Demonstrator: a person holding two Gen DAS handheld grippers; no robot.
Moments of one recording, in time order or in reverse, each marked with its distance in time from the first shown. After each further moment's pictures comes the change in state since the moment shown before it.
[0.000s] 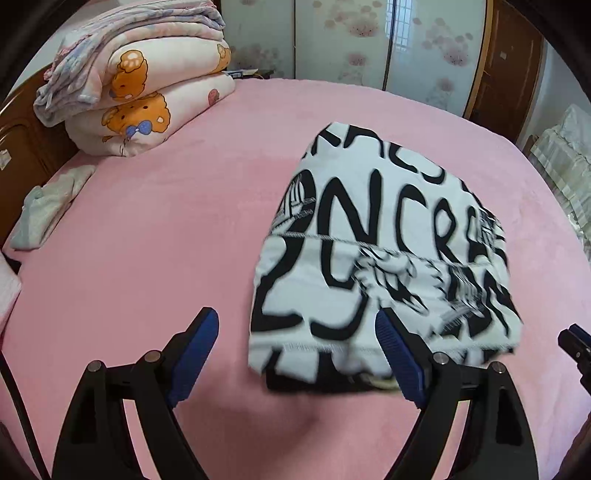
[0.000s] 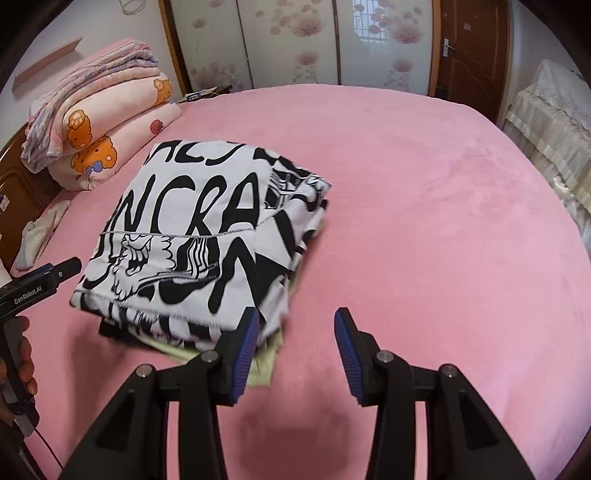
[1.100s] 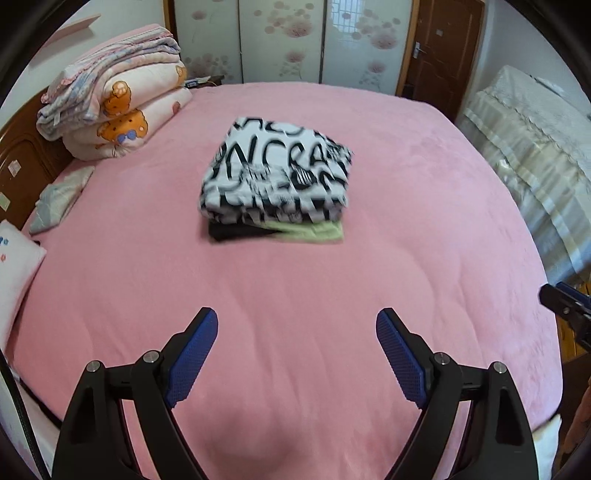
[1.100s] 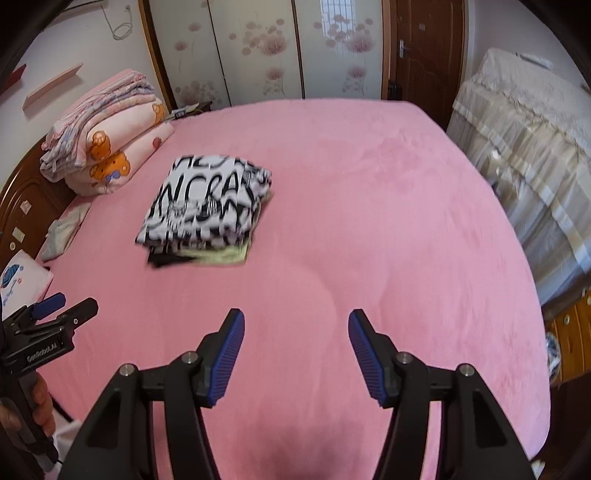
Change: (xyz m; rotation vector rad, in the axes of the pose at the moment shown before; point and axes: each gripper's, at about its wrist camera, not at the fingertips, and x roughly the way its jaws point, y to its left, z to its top) left arm -0.274 -0.094 -0.185 0.125 0.037 -0.121; right arm -0.271 -0.057 -0.147 0.082 0.024 -0.041
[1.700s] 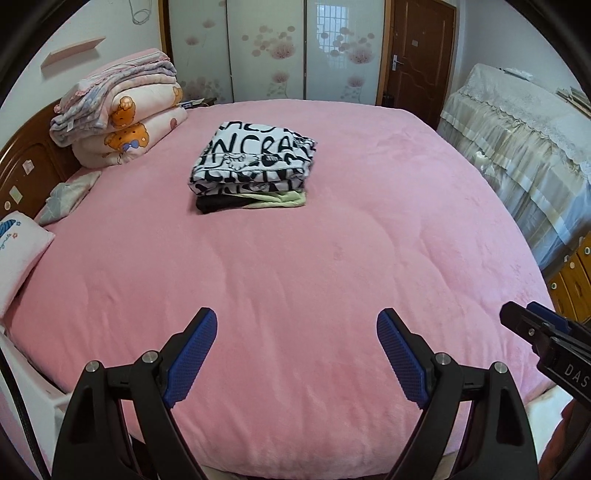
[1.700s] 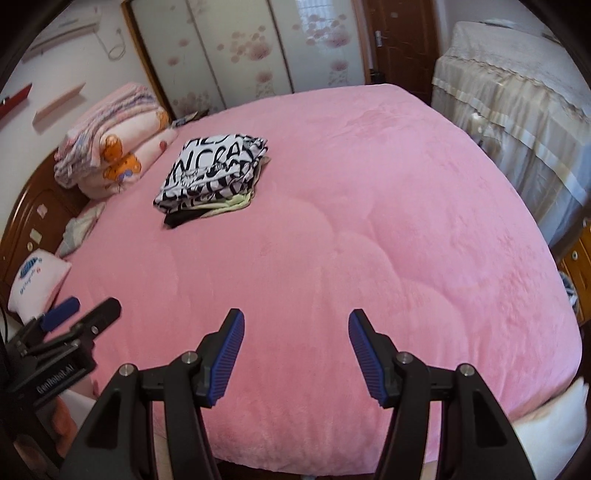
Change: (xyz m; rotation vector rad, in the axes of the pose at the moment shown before) left arm -0.070 -0.064 -0.142 0.048 -0.116 -0.009; right arm -0.052 -0.022 -0.156 0.115 -0.074 0.047
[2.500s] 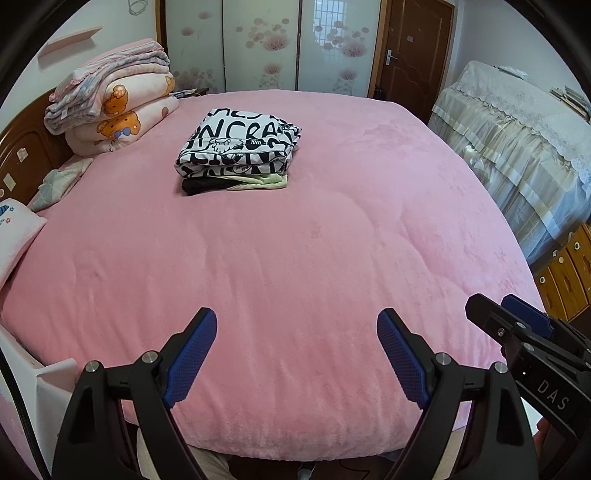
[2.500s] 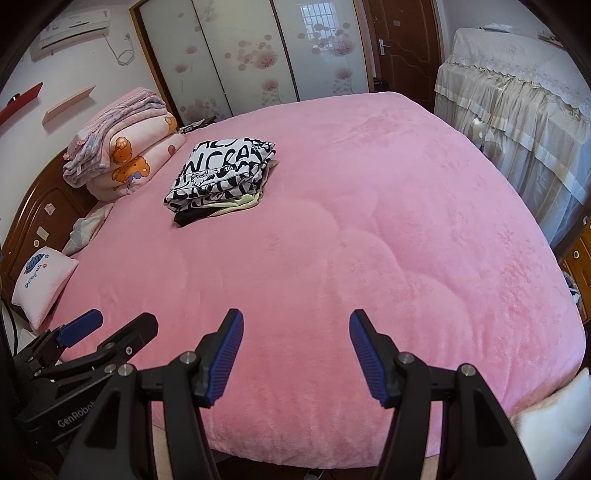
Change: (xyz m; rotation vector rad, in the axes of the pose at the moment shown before) left arm -0.010 -0.018 -0.023 -0.011 0.033 -0.039; right arm -0.009 0.011 -0.024 -0.029 -0.023 0.023
